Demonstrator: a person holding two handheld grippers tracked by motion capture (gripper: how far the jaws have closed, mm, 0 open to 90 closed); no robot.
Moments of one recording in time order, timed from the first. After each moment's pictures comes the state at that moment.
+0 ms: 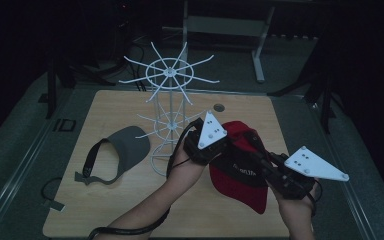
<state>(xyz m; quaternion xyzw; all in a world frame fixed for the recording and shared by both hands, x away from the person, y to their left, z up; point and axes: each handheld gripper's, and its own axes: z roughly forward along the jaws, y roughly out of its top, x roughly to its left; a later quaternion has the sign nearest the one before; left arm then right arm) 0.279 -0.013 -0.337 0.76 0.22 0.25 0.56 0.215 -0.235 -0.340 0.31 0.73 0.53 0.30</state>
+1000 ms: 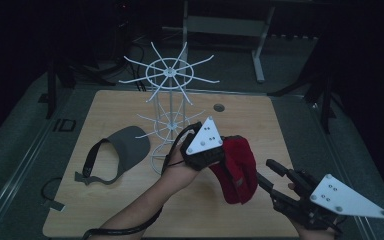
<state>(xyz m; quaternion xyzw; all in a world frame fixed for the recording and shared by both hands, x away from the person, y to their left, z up) 0.271 -0.003 -0.337 0.78 0.11 0.20 0.59 0.164 -0.254 -0.326 0.24 0.73 0.57 0.30</state>
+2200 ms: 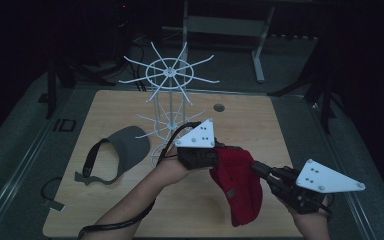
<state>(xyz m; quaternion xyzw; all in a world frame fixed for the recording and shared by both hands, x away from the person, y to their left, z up) 0.283 0.007 -0.339 0.80 0.02 0.09 0.60 0.197 -0.253 -0.336 0.21 0.77 0.55 0.25</state>
